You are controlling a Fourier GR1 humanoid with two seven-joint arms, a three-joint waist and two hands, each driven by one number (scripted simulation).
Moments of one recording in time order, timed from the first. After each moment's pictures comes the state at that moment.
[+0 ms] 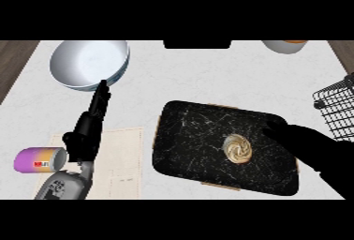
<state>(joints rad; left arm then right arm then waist) -0.17 0.23 -0.27 -1.52 0.06 0.37 0.01 -0.20 -0.71 0.21 -2.29 0.01 0.67 0.78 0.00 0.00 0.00</state>
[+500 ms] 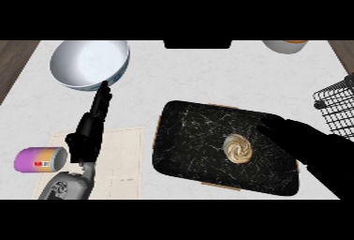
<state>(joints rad) -0.16 0.19 -0.24 -1.52 0.01 0.34 0.01 -0.19 -0.65 0.23 -2.23 0.24 0.76 0.62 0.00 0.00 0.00</state>
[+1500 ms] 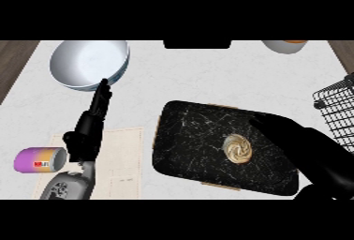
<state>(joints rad) -0.15 0.13 -0.18 -1.56 -0.06 0.28 0.06 -0.14 -0.50 0.25 -2.05 0.64 0.73 0.39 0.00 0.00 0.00</state>
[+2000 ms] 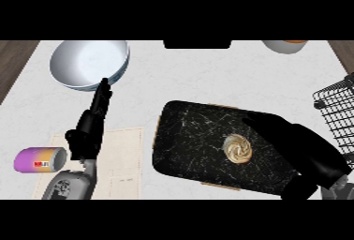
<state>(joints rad) -0.16 0.10 -0.14 -1.53 -0.09 0.25 0.04 -0.14 -0.43 0.24 -1.94 0.74 0.70 0.23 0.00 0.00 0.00</state>
